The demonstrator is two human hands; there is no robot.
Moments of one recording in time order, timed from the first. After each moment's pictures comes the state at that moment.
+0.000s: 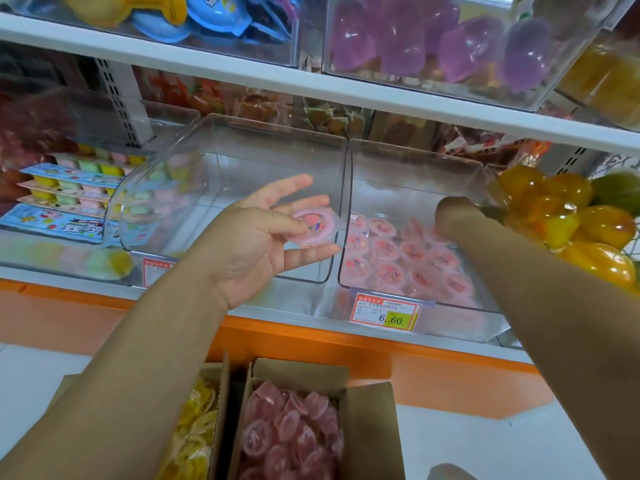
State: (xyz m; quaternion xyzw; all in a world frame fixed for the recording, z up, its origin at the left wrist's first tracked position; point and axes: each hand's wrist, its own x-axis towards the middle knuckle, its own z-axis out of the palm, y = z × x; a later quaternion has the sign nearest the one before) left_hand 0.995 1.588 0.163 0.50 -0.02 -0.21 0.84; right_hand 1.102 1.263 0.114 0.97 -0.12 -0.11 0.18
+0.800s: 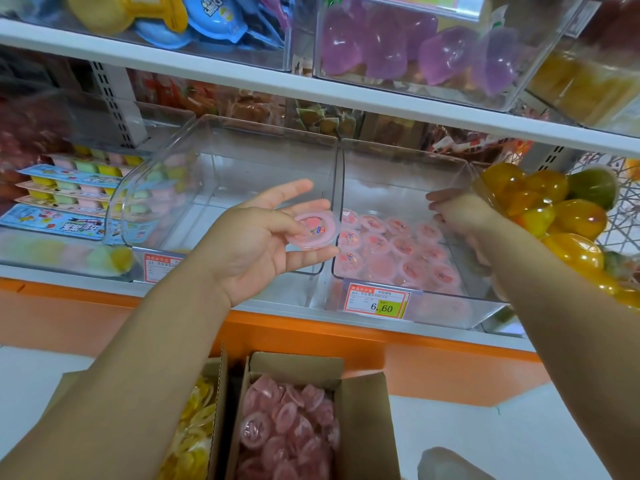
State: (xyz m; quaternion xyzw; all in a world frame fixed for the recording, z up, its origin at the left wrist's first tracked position) left_hand 0.984 1.586 0.165 0.49 -0.03 -0.23 0.84; right_hand 1.045 1.275 0.146 0.87 -0.22 0.04 -0.43
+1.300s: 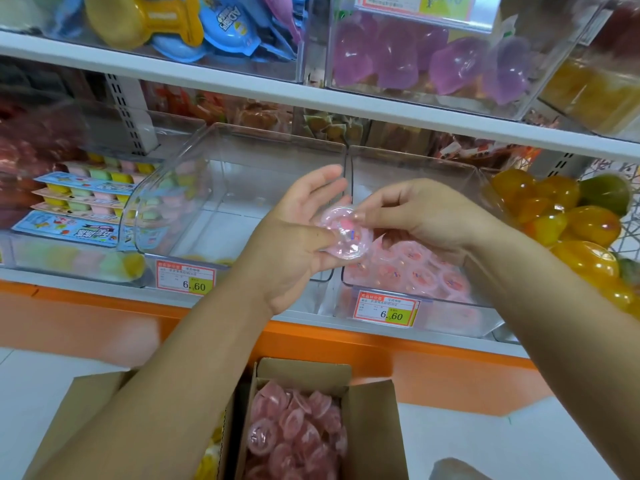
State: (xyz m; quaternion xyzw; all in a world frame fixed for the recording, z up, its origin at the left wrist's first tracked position) left_hand 0.977 1.565 0.164 0.53 -0.12 -0.15 0.82; right_hand 0.990 1.384 0.202 0.81 0.05 -0.13 -0.57
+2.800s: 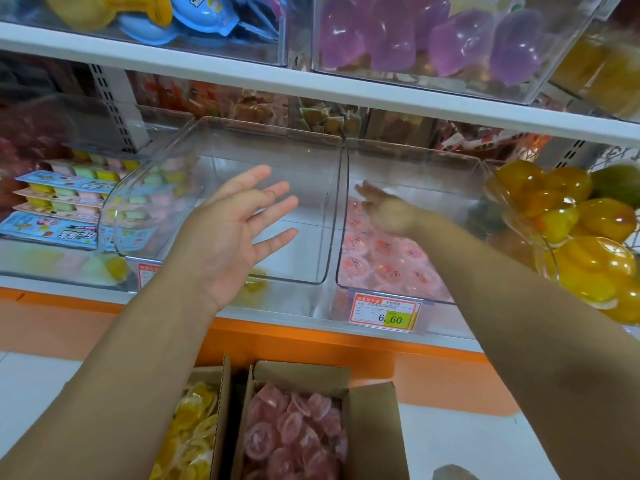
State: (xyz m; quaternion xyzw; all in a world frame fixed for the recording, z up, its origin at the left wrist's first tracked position) left_hand 0.999 1.598 0.158 0.55 -0.01 -0.09 0.83; right_hand 1.105 1.338 0.107 0.97 0.03 -0.10 -0.24
